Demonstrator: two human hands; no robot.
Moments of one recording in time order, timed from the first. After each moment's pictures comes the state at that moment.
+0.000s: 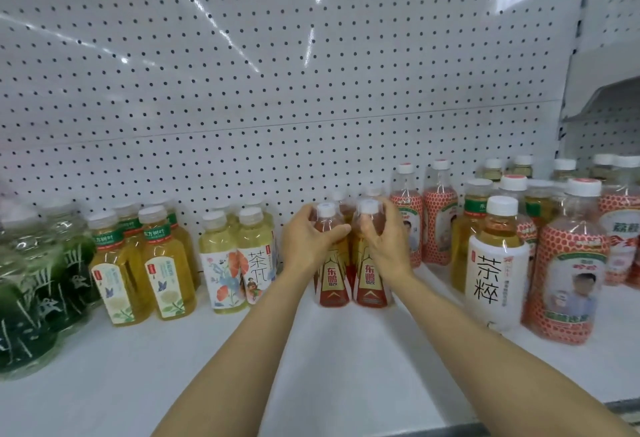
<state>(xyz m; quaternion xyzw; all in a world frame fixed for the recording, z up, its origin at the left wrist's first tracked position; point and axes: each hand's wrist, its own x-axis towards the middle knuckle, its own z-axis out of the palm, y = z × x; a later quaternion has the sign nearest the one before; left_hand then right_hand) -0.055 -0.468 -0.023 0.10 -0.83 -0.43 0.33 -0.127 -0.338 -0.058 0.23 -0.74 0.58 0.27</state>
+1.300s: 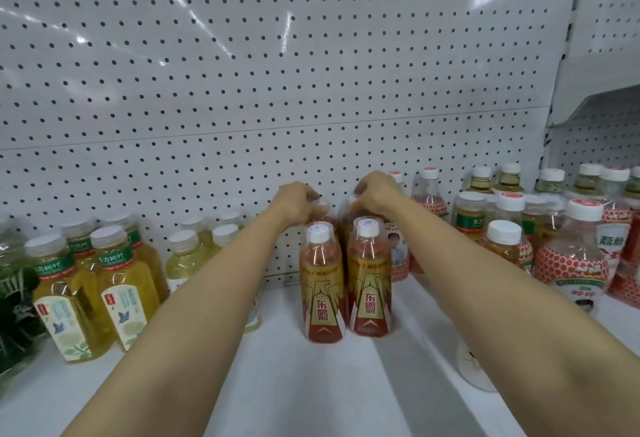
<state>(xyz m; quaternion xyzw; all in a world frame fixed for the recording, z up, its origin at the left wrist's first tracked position) -0.134 -0.500 0.054 0.03 -0.95 -0.28 0.13 -0.191 -0.332 0.059 0.15 -0.94 0.30 0.08</state>
